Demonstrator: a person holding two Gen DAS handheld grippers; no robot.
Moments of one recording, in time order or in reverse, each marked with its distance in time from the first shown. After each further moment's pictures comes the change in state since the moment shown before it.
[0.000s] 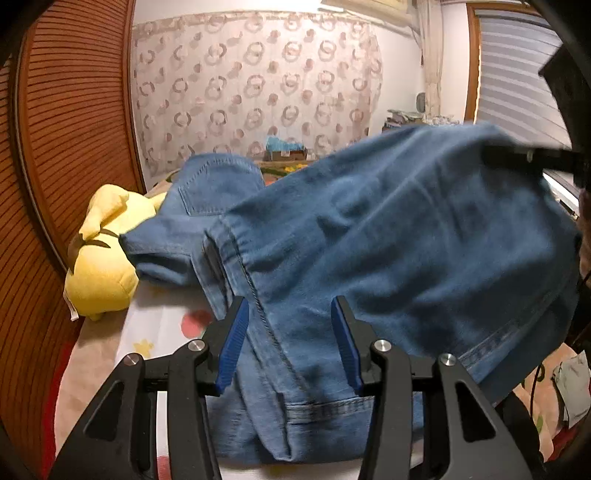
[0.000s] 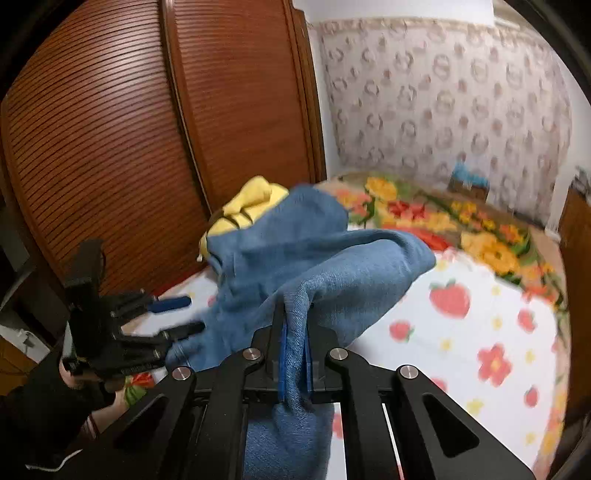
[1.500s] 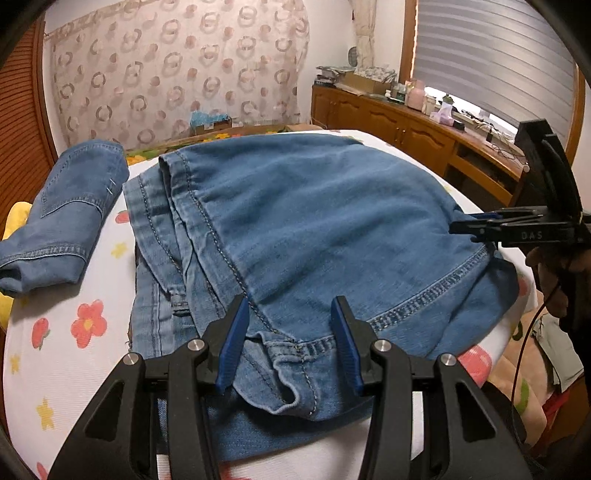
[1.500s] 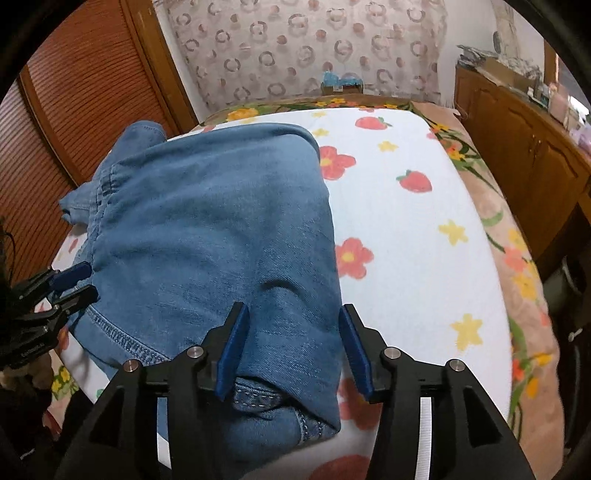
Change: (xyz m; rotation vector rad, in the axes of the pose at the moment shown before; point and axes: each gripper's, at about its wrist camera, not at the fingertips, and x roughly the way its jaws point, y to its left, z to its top) left arm 0.065 -0.140 -0.018 0.164 0.137 -0.189; right arm -0.025 -0.132 -0.177 0.409 0.204 -0.295
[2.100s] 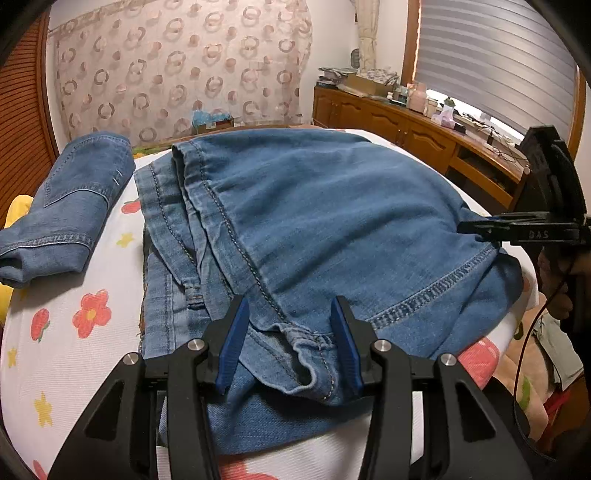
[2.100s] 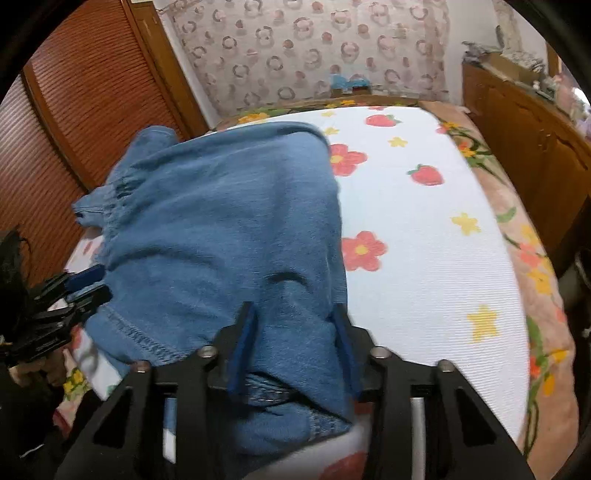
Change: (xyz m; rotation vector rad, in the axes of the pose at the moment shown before) left arm 0.001 0.013 -0.006 -0.015 -0.001 -0.005; right arm 0.000 0.000 -0.007 0.004 -0.015 0.064
